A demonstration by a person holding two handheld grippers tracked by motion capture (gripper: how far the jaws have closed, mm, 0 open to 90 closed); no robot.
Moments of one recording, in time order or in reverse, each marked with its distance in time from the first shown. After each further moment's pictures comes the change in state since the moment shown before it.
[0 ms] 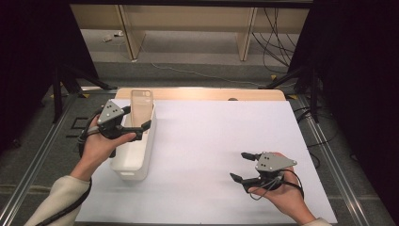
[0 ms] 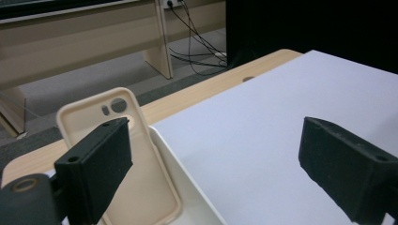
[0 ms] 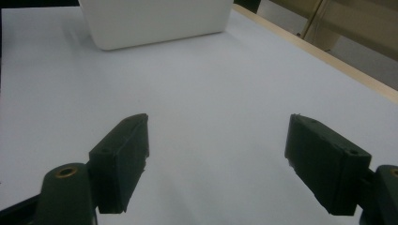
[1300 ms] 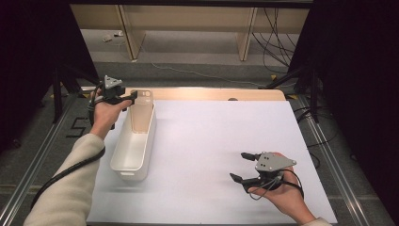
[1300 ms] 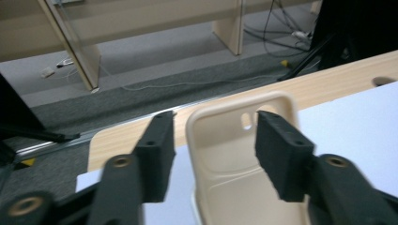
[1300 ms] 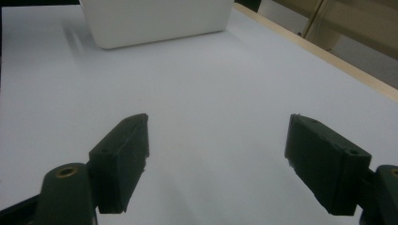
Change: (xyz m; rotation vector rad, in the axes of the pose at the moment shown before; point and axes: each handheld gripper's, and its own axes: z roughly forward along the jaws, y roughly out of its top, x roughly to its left) left arm 0.097 0.014 0.078 0.102 0.287 -0.122; right arm 0.000 0.000 0.001 0.003 0.003 -0.003
